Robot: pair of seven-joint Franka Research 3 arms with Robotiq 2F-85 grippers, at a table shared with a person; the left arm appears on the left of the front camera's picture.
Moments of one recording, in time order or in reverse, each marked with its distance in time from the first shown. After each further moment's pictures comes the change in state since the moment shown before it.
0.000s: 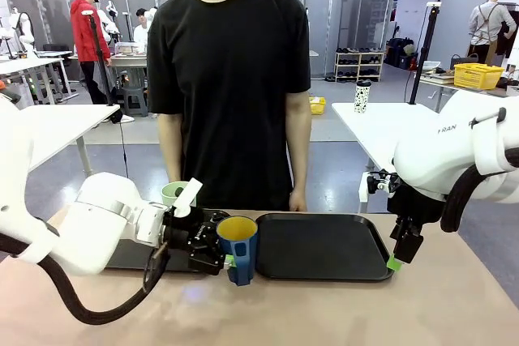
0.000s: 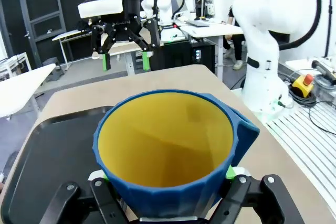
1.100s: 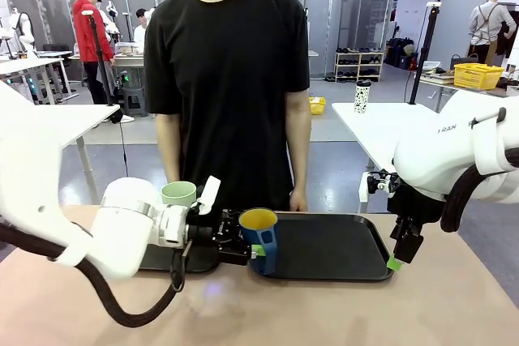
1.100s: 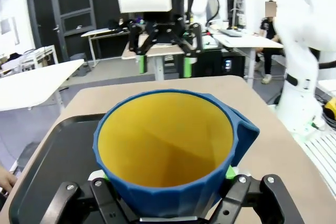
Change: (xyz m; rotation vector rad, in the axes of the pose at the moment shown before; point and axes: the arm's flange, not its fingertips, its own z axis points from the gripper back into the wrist) left arm -0.007 0.024 -0.037 0.161 -0.030 0.050; right arm 0.000 0.000 0.000 0.000 0.000 0.000
